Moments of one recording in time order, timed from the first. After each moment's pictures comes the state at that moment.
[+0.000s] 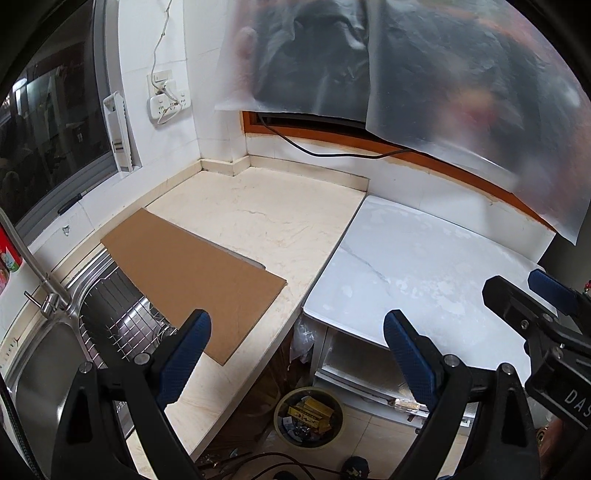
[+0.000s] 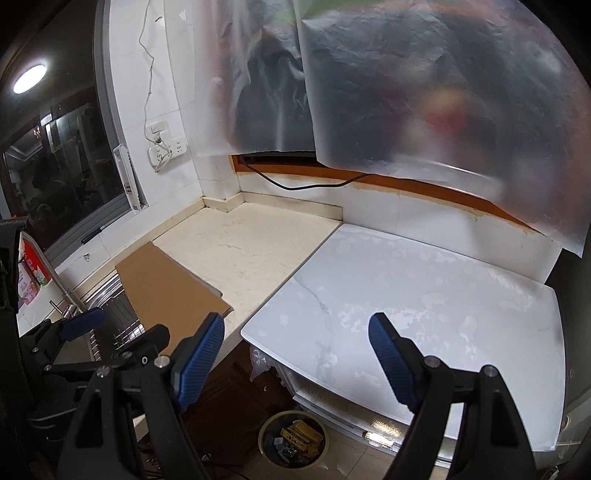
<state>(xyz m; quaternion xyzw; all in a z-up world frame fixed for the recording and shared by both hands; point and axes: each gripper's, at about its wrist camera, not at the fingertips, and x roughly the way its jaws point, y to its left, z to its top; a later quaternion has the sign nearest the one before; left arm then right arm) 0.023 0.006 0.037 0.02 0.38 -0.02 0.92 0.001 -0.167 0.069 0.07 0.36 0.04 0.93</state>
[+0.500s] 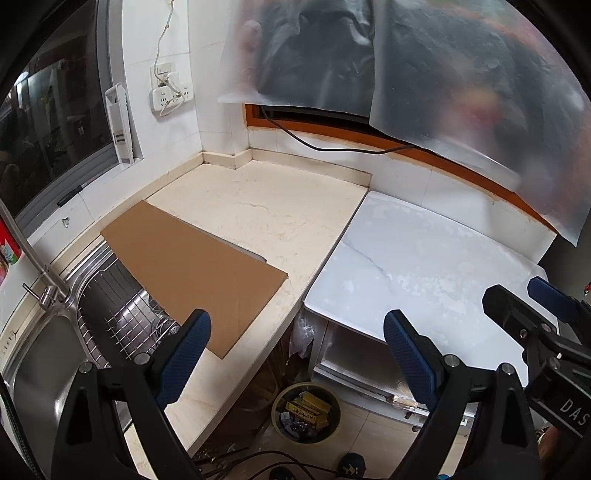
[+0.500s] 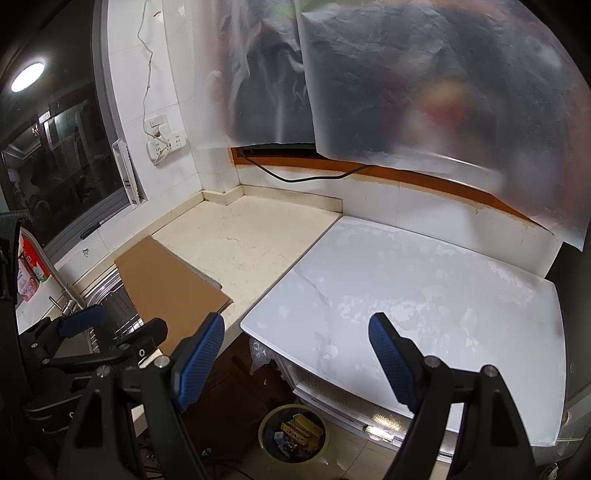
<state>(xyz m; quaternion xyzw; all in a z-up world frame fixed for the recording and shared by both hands) 0.021 0.011 0.032 0.01 0.39 -0.02 0.92 0.002 -0.168 0.063 0.07 0.37 0.04 0.93</state>
